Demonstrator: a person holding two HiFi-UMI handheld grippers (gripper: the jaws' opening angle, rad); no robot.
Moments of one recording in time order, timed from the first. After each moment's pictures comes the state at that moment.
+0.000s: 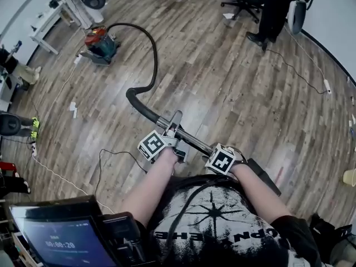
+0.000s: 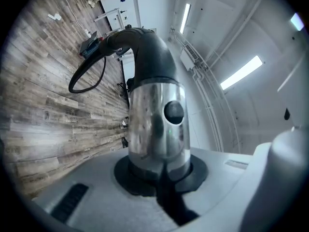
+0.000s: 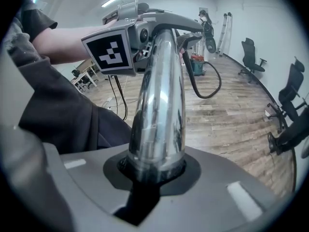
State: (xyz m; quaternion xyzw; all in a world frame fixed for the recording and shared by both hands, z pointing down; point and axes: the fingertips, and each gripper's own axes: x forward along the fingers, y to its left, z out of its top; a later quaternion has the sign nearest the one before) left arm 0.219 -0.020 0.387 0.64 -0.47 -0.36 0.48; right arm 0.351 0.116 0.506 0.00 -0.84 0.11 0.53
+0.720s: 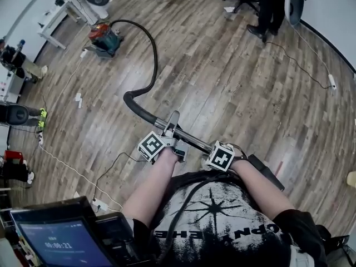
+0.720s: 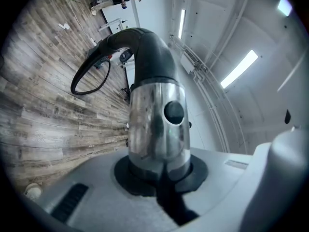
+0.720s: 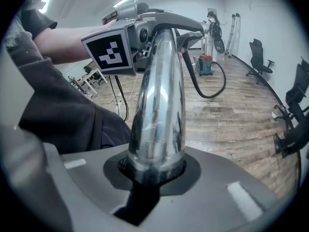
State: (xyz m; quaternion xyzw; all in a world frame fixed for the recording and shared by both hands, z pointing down) left arm 0.327 0.039 0.383 0.62 -0.50 -0.38 0.47; right arm 0.465 0.168 0.506 -0.05 -0.84 0.10 0.52
